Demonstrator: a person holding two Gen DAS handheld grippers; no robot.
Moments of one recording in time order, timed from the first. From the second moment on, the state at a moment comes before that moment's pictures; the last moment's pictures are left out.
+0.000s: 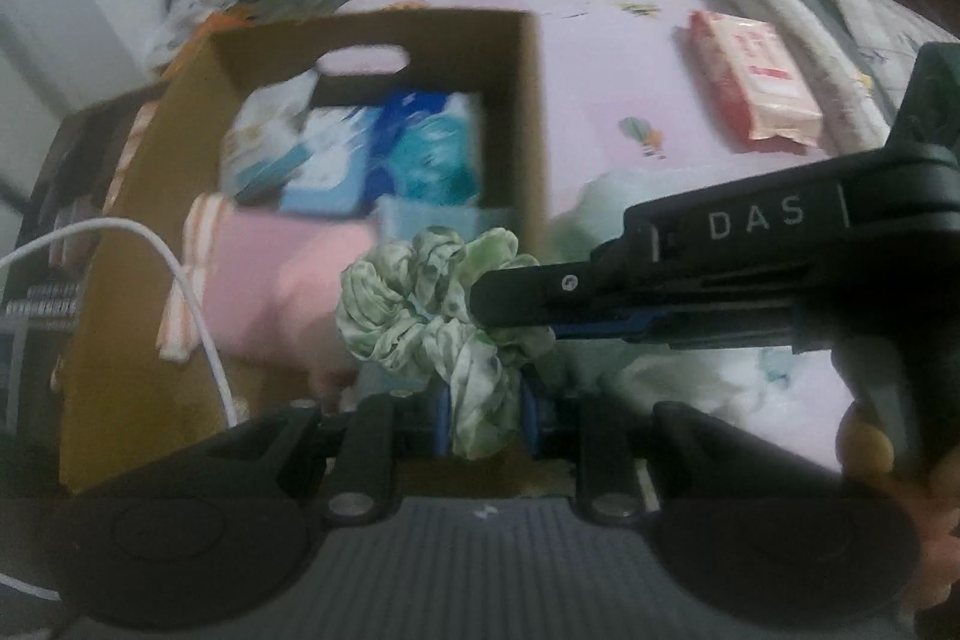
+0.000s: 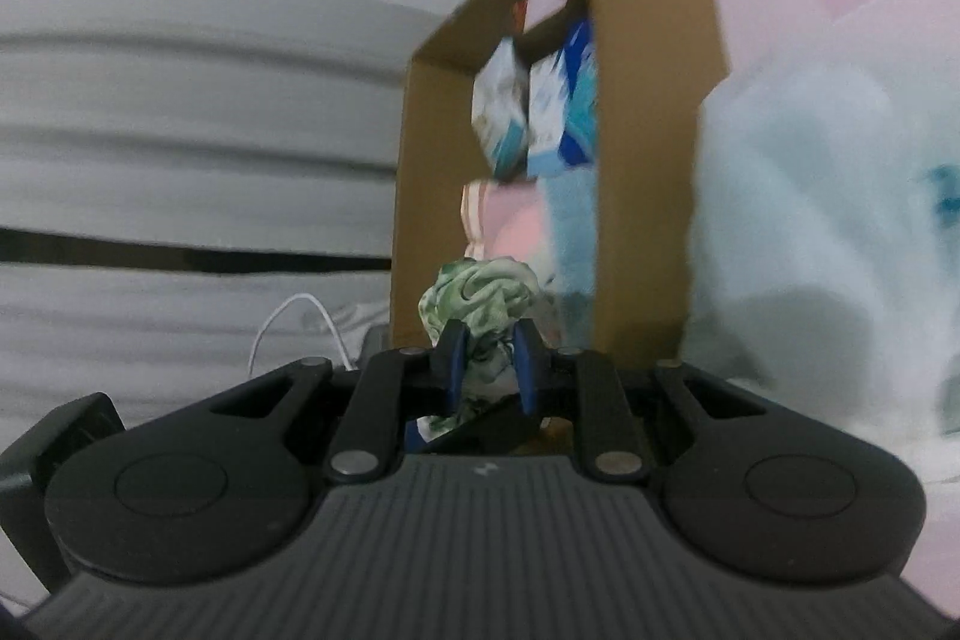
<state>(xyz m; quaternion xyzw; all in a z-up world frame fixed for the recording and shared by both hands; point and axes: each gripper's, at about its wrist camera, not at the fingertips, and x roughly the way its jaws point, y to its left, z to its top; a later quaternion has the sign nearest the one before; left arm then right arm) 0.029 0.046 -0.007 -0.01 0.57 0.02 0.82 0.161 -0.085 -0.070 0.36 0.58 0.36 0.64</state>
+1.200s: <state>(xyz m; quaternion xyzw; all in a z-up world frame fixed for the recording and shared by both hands) -0.018 0.090 -0.064 -0.07 0.62 0.01 0.78 0.137 -0.043 -0.065 0.23 0.59 0.35 0.69</state>
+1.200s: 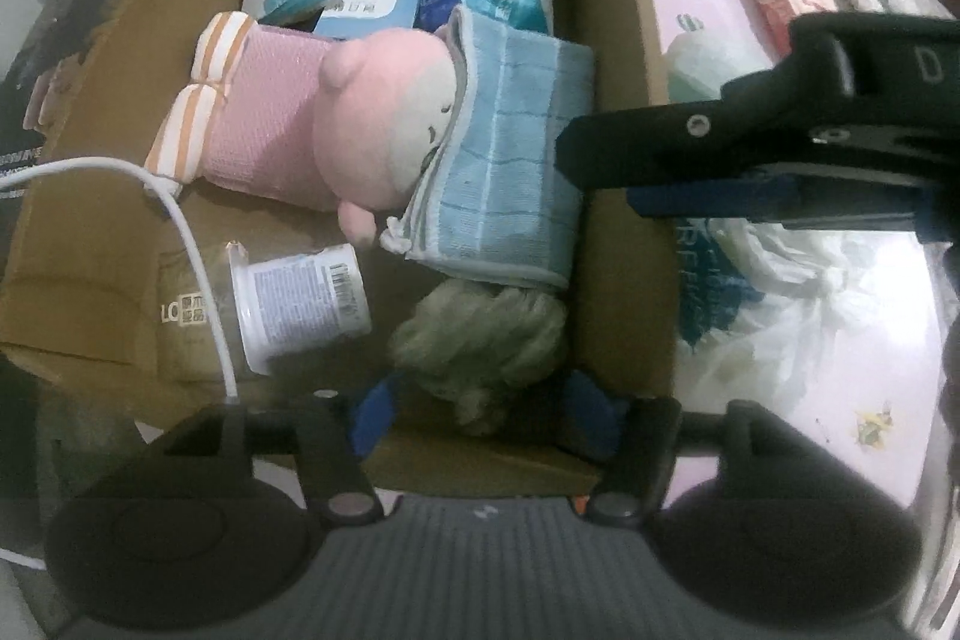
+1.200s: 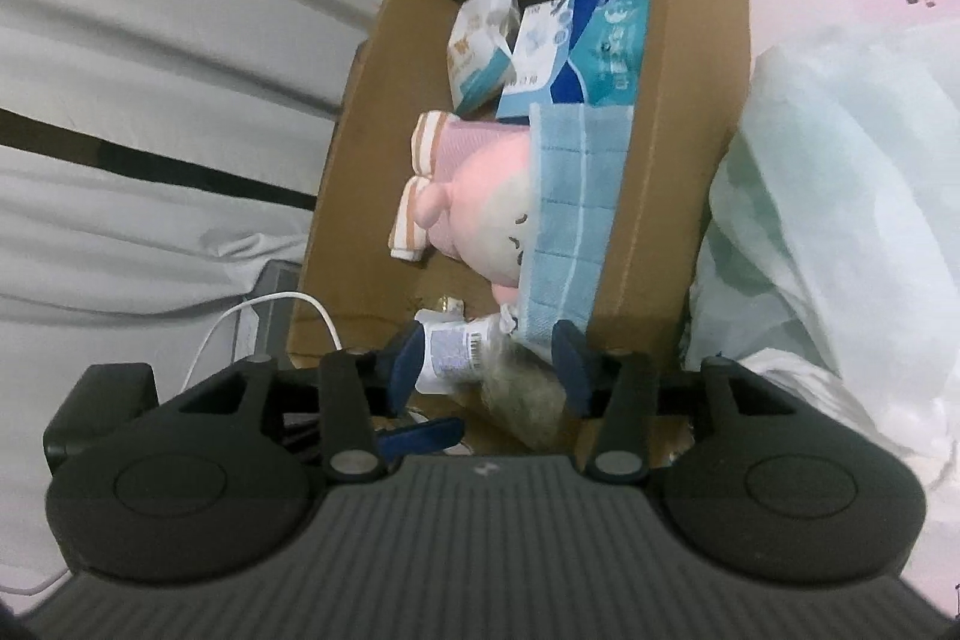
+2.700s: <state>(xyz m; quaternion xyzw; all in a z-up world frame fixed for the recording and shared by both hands) -0.065 0.089 -0.018 -0.07 0.60 0.16 0.78 0.027 -0.083 -0.044 0.00 0.54 0.17 0.83</state>
